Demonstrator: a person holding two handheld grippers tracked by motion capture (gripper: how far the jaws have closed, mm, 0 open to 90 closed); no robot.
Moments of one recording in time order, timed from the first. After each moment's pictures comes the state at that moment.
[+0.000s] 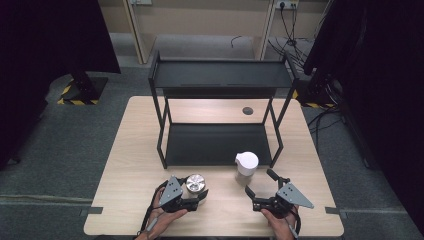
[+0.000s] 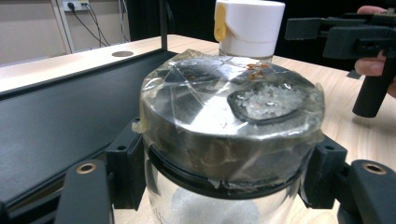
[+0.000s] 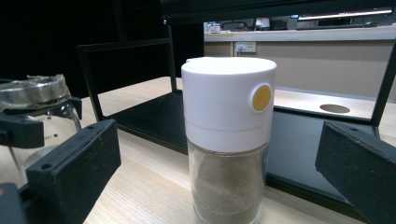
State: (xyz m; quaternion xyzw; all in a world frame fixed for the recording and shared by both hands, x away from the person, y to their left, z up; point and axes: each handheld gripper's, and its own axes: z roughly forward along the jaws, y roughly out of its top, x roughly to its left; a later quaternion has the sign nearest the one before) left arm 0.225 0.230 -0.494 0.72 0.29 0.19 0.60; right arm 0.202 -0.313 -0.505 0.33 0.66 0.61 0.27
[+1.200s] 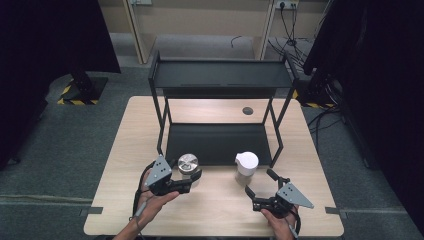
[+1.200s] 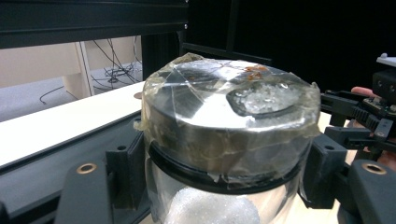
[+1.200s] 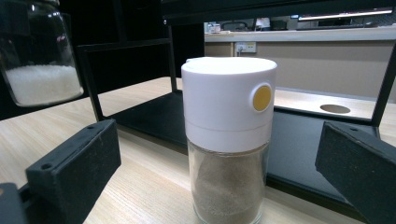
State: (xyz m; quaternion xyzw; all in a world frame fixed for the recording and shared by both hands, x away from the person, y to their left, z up) left arm 0.238 0.249 -0.423 0.70 0.29 0.20 0.62; right arm 0.202 -0.313 -0.505 0.33 0.66 0.61 0.27
